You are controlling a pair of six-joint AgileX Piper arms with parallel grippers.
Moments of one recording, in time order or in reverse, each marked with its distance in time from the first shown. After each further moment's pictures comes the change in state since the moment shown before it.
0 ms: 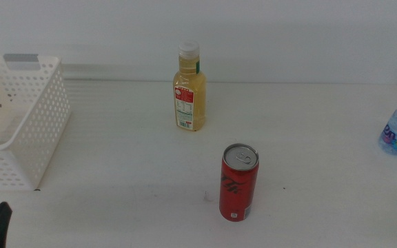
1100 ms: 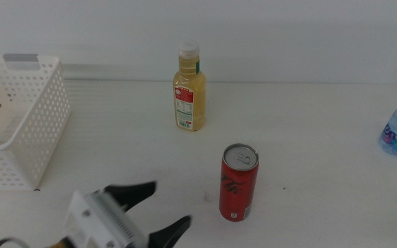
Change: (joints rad) left arm -0.487 1.554 -0.106 0.288 -1.337 -0.112; right arm 0.000 0.000 0.000 0.000 0.000 0.000
